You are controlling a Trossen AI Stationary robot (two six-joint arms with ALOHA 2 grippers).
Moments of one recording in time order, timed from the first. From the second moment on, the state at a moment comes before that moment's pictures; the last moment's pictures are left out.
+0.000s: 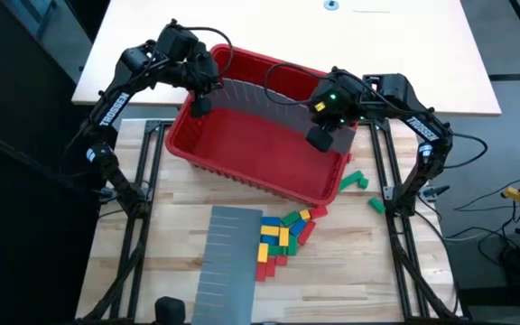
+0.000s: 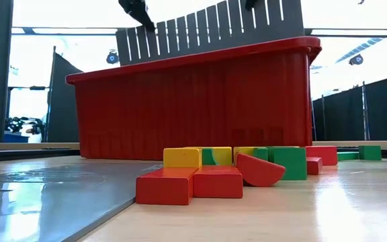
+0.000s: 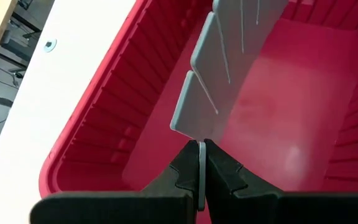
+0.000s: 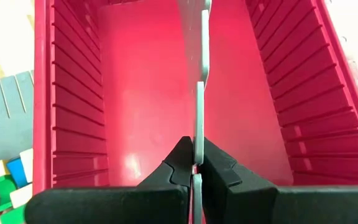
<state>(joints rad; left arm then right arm) 0.72 1.67 2.18 -1.27 0.14 0.69 -0.28 1.71 2.35 -1.57 0.21 0.11</state>
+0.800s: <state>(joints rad) 0.72 1.67 2.18 -1.31 0.11 0.68 -0.30 1.71 2.33 -1.56 0.21 0.07</state>
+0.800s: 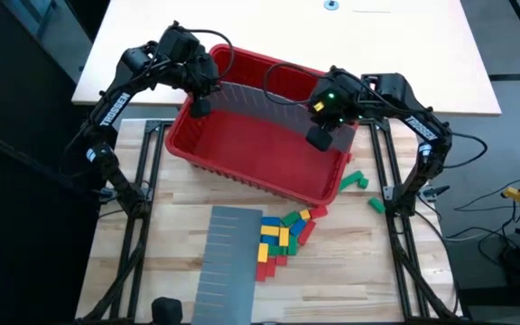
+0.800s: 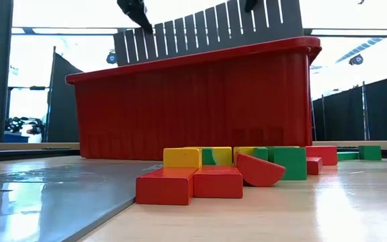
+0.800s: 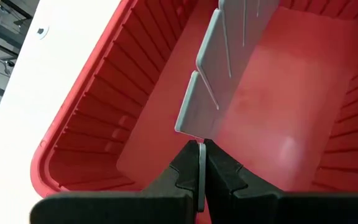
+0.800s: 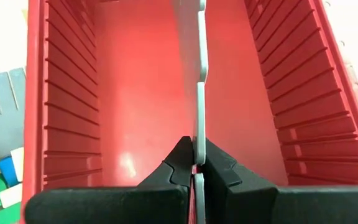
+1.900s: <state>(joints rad) 0.73 1.67 2.18 -1.32 0.09 0.69 -0.33 1.71 2.27 -1.53 0.15 0.04</state>
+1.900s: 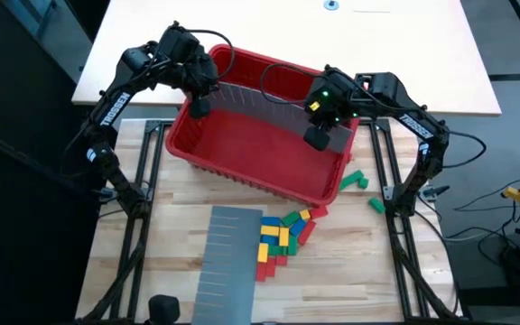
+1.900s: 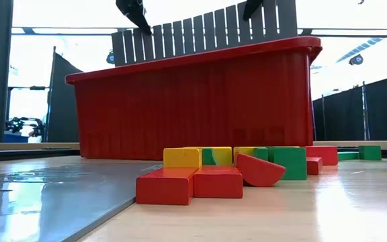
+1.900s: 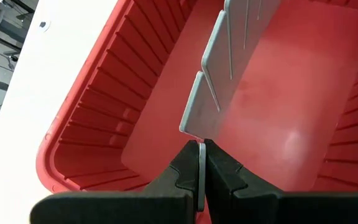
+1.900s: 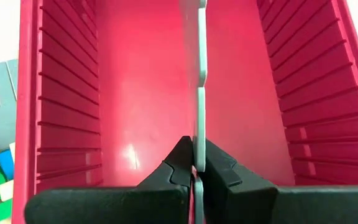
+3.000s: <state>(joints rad) 0.74 1.67 2.18 -1.31 0.09 0.69 -0.37 1.71 2.27 -1.49 0.13 0.01</state>
